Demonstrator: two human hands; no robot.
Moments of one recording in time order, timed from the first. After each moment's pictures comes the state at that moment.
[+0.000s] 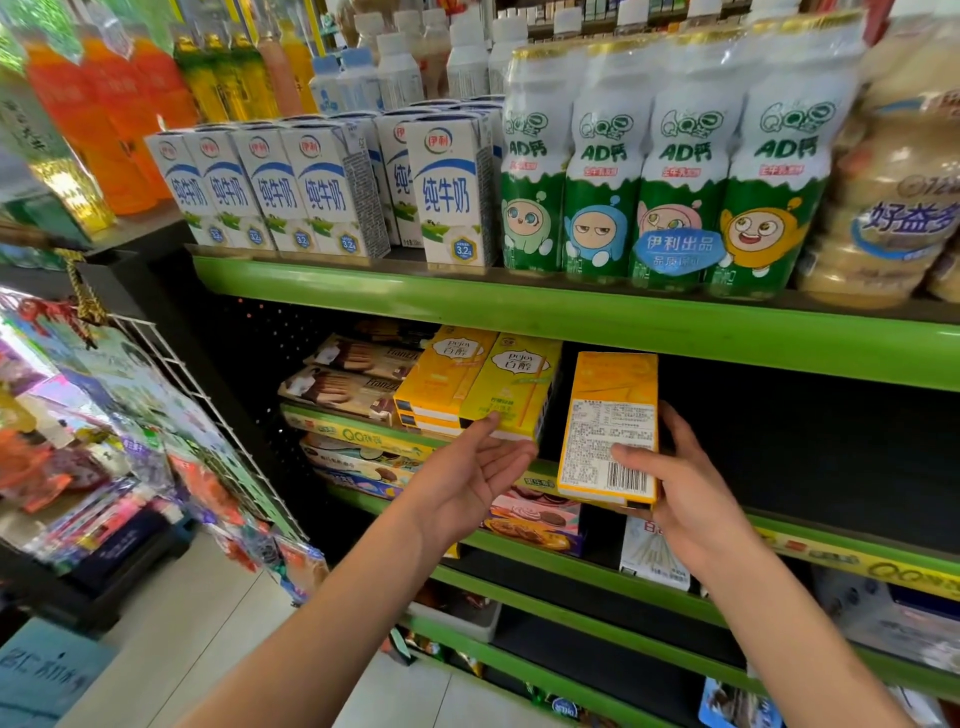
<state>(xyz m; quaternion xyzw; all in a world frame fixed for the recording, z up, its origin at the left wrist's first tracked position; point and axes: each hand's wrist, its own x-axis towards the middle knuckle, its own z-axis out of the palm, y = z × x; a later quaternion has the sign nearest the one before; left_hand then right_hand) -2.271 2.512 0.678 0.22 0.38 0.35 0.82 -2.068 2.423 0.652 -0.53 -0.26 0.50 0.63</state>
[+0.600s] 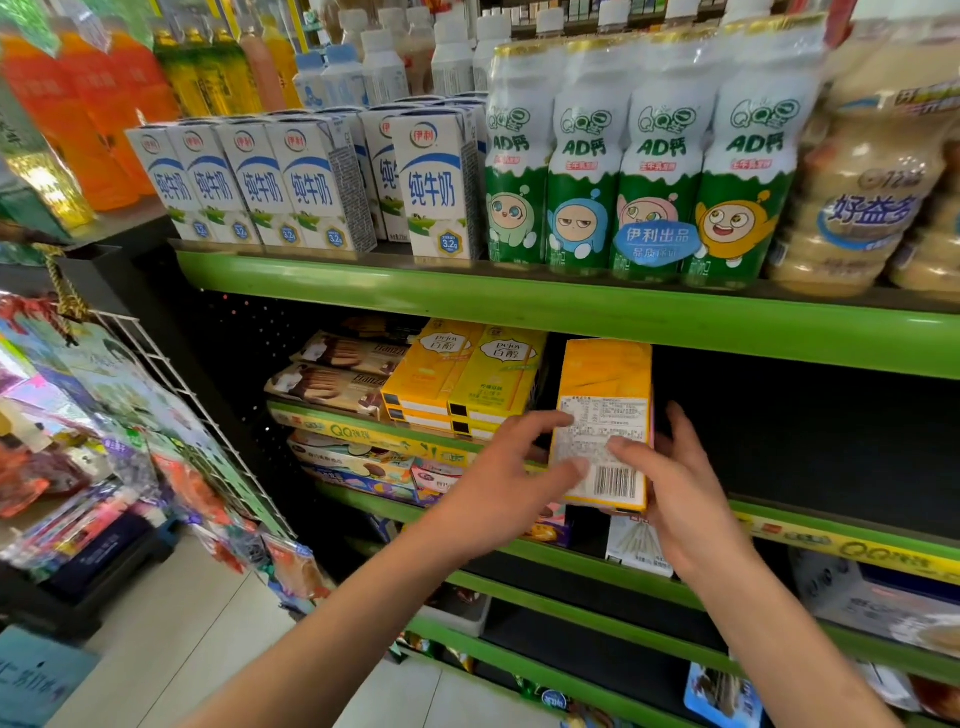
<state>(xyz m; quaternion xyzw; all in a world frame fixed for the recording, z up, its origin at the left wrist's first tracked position) -2.257 2.456 0.710 0.75 0.38 0.22 0.50 -2.079 2.404 0.658 -0.52 -0.26 0.45 0.68</state>
